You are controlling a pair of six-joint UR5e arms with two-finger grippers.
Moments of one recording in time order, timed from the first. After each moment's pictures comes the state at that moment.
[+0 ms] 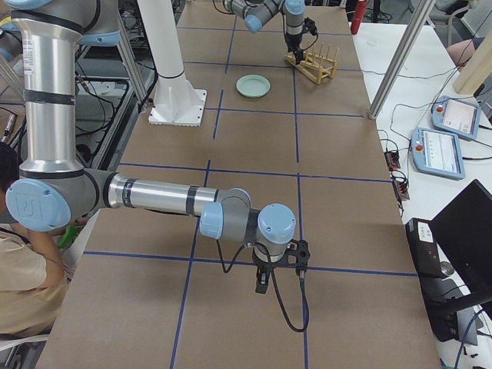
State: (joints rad) left arm -0.83 -2.37 -1.65 -1.20 -1.88 -1.23; right arm 1.62 -1.63 1.56 -1.62 2.32 -0.02
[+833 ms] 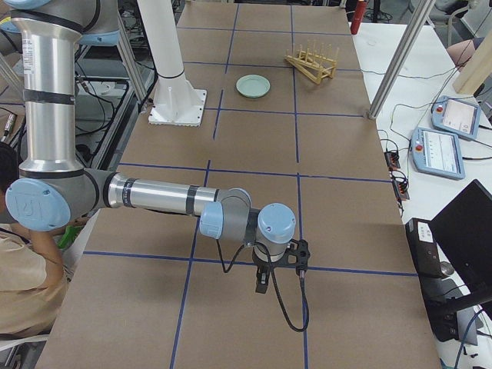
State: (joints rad) left arm -1.46 -1.91 -1.71 -1.41 -2.23 -0.14; right arm 1.62 -1.63 1.56 -1.62 2.32 -0.02
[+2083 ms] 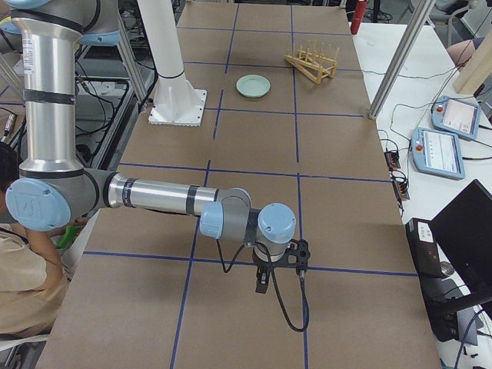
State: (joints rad) left arm -1.70 -1.68 -1.58 -1.62 -2.33 0.05; right arm 1.62 -1.63 1.56 -1.62 2.32 -0.02
